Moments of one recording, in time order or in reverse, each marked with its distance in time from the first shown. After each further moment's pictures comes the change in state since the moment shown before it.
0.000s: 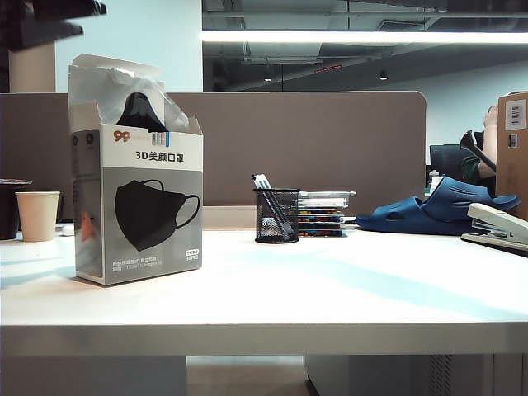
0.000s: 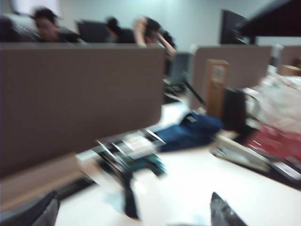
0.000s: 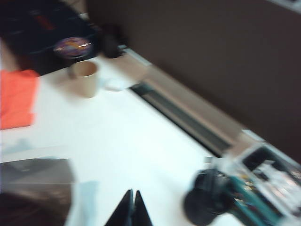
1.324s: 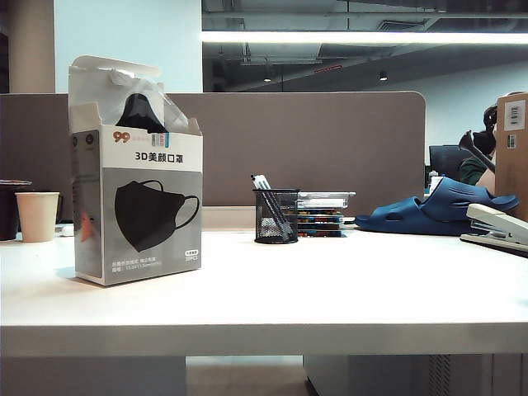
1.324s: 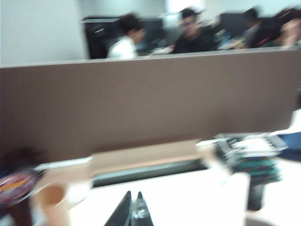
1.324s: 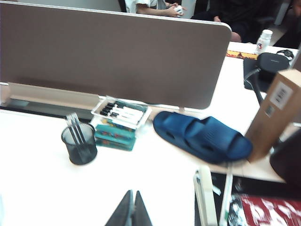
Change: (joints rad) left arm -0.055 -0.489 -0.002 -0.640 -0.642 0.200; right arm -0.504 -0.748 -0.558 -0.082 0.020 0.118
